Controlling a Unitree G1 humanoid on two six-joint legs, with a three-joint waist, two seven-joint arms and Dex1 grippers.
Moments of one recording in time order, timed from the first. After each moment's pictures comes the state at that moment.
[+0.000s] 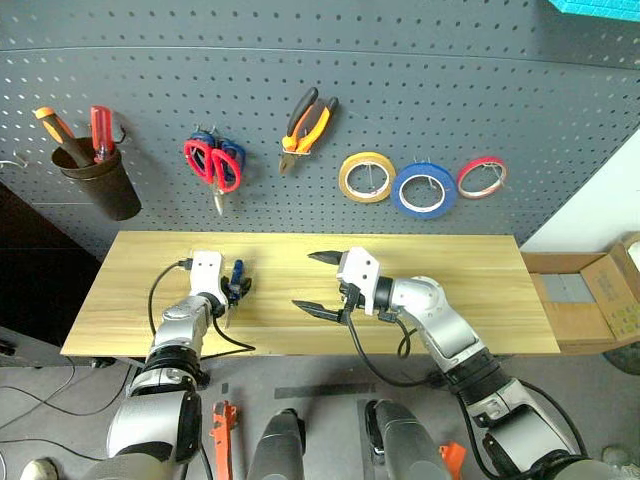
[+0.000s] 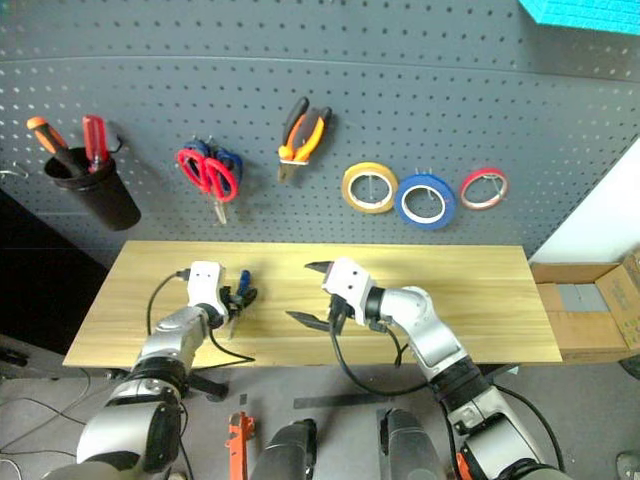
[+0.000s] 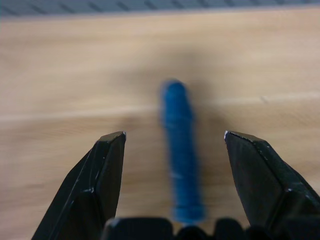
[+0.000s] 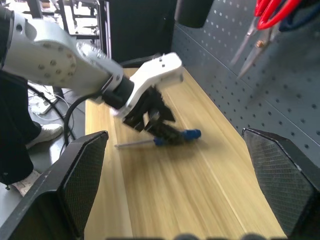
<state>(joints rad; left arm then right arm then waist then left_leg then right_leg) -0.63 0.40 0.18 1.04 -0.09 0.07 -0.40 -0.53 -0.18 0.39 0.18 0.08 0.01 0.79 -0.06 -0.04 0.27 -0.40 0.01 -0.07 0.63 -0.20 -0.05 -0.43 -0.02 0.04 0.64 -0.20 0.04</state>
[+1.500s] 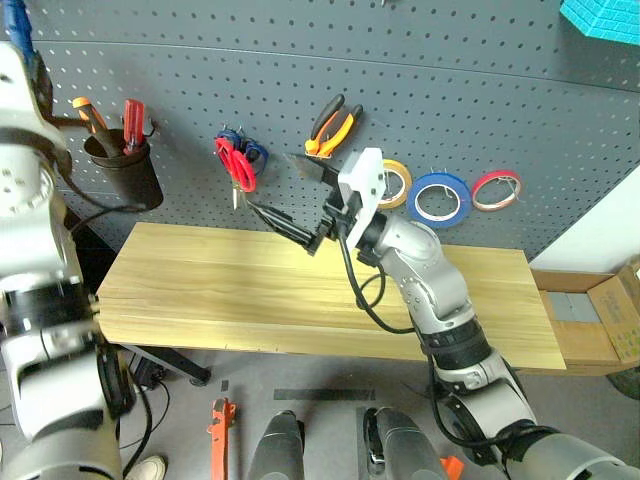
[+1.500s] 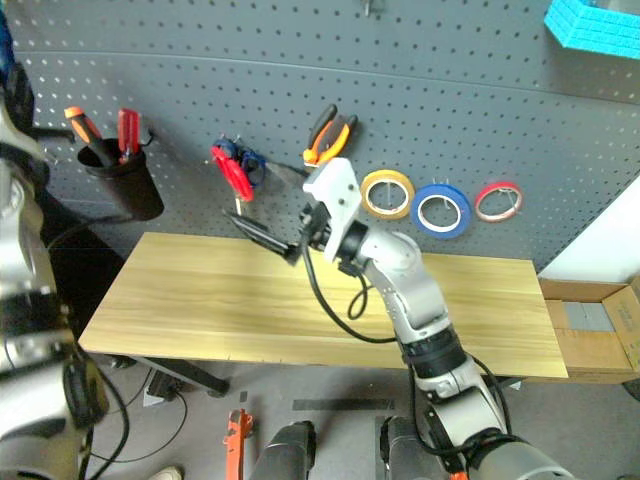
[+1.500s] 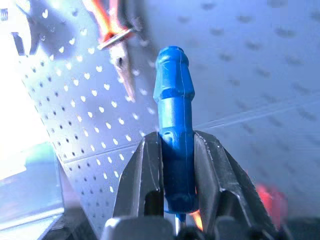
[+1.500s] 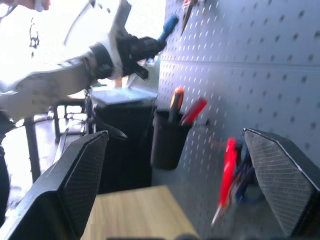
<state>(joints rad) -0.96 0.77 0.36 0.55 0.00 0.03 -0.12 -0.77 0.04 0.22 0.04 0.27 0.17 0.65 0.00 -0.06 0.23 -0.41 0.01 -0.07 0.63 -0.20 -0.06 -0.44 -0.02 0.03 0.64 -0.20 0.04</state>
